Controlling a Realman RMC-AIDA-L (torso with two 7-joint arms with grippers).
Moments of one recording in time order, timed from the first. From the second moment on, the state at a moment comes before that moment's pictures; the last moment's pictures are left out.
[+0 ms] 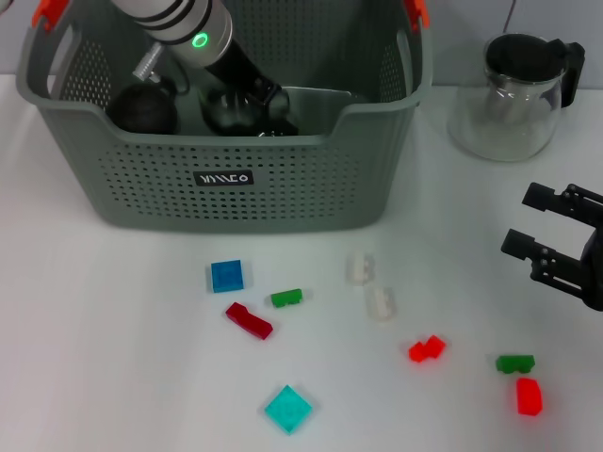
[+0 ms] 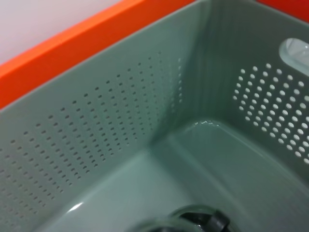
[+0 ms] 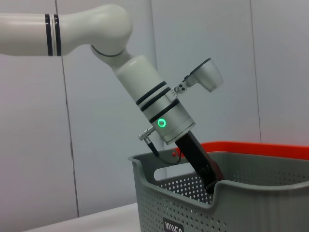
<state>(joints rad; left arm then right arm) -1.19 -2.05 1.04 0.59 2.85 1.03 -2.58 0.35 2.05 -0.59 -0.56 -1.75 -1.75 1.03</state>
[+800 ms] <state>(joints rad) -0.69 -2.09 0.59 1.08 1.74 1.64 -2.00 0.35 2.05 -0.59 -0.56 -1.75 -1.76 1.03</state>
